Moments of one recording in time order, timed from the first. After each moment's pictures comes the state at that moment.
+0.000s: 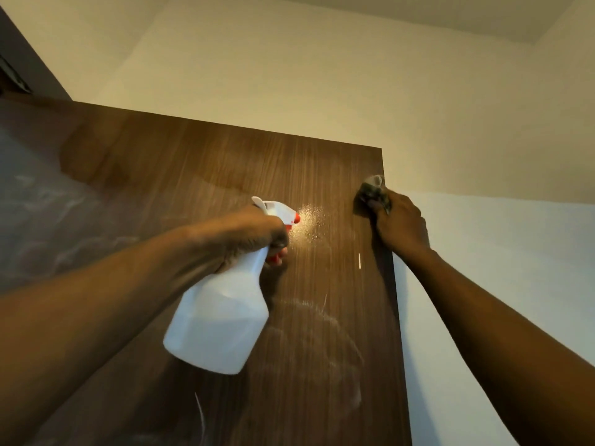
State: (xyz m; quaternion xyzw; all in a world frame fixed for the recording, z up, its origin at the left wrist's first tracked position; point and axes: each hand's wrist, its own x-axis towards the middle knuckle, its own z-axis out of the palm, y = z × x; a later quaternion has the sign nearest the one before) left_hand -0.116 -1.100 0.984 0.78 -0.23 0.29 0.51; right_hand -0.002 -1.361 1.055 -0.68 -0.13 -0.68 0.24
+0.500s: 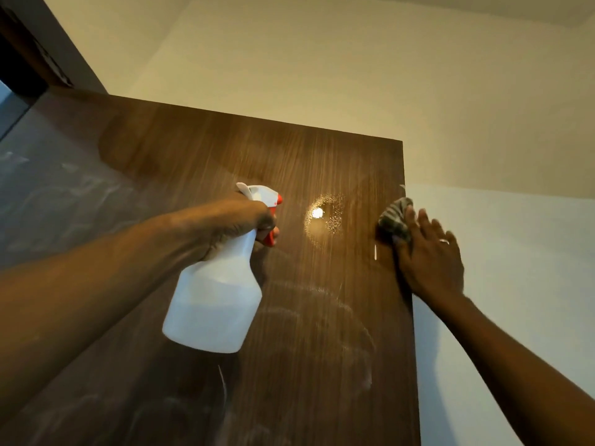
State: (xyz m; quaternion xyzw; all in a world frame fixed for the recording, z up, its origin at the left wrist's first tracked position) left_hand -0.127 -1.067 0.969 0.74 -0.18 0.34 0.55; right_hand 0.004 -1.382 0.976 -0.73 -0.06 -0.68 0.06
